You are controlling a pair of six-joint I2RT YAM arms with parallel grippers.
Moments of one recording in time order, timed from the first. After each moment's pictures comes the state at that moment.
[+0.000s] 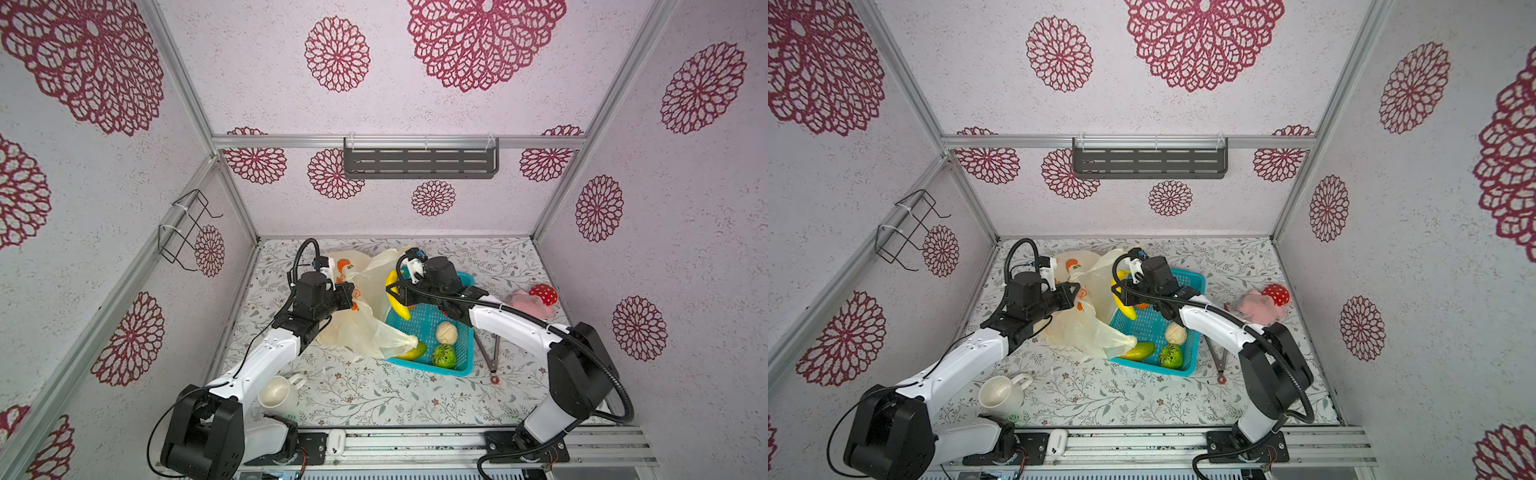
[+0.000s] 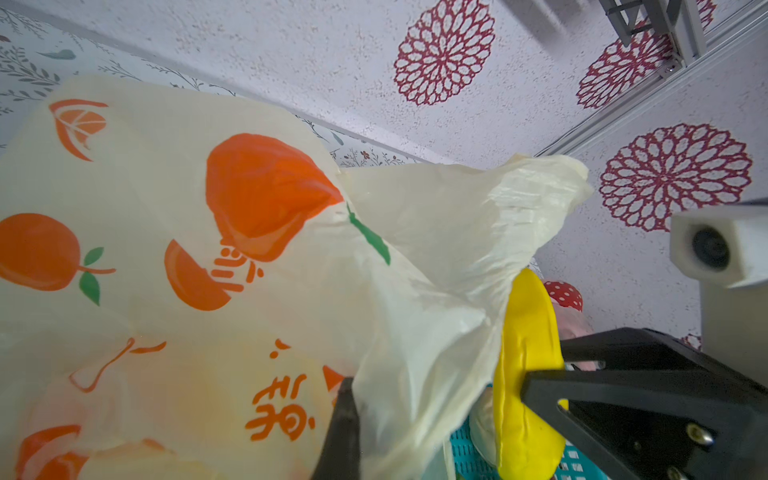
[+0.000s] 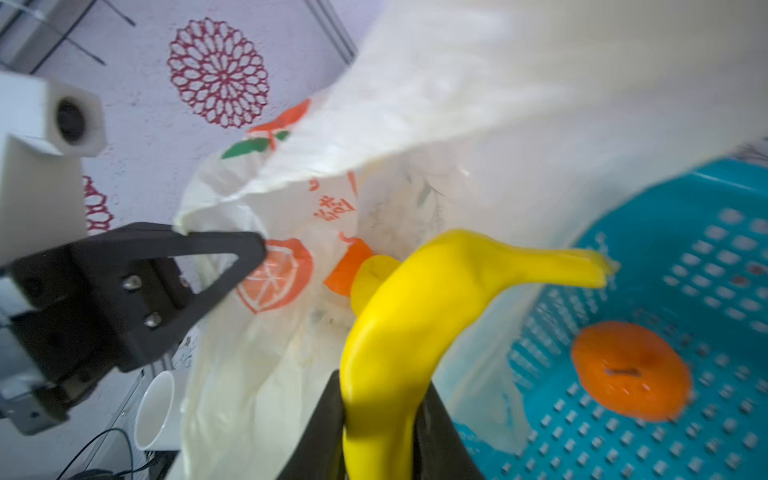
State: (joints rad) left arm -0.33 1.28 0.78 0.04 0.16 -0.55; right arm 0.69 1.67 1.24 -0.05 -0.33 0.46
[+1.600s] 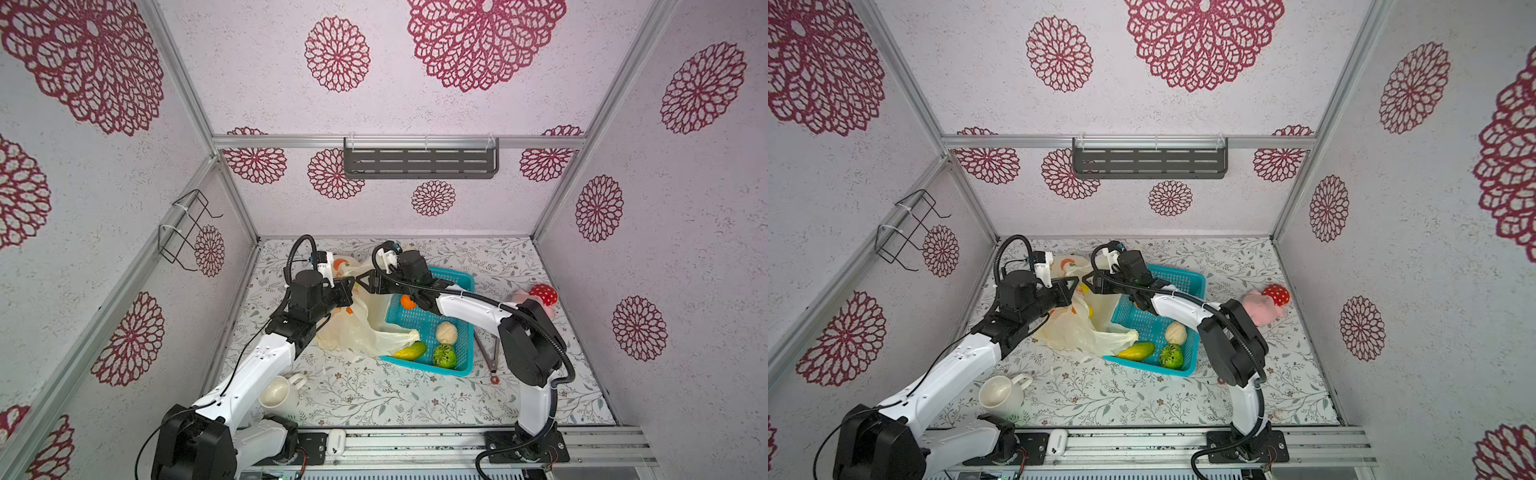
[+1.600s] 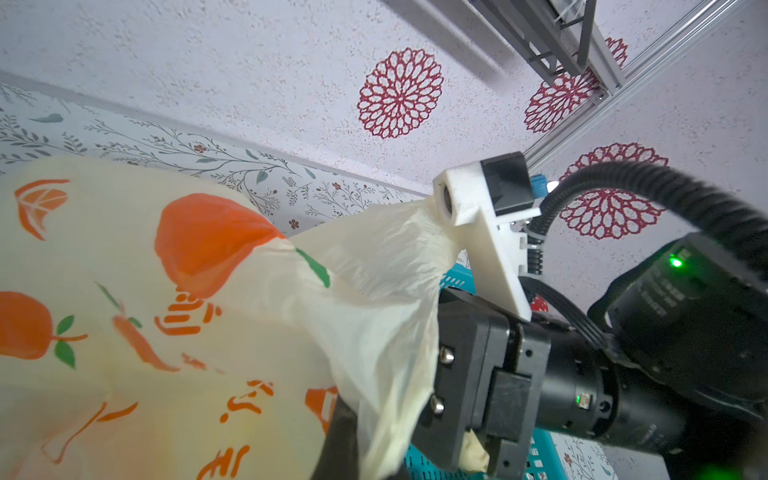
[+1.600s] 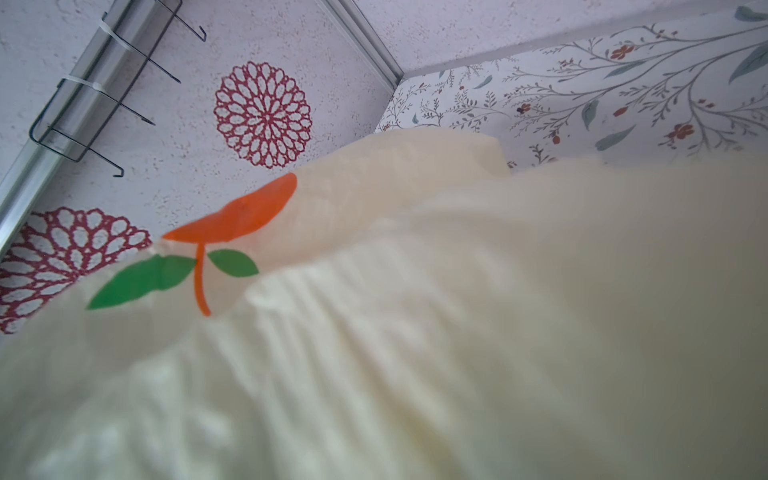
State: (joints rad) left arm -0.35 1.18 0.81 0.02 0.15 -0.53; right arm 0.73 1.94 1.42 0.14 -0.36 0.64
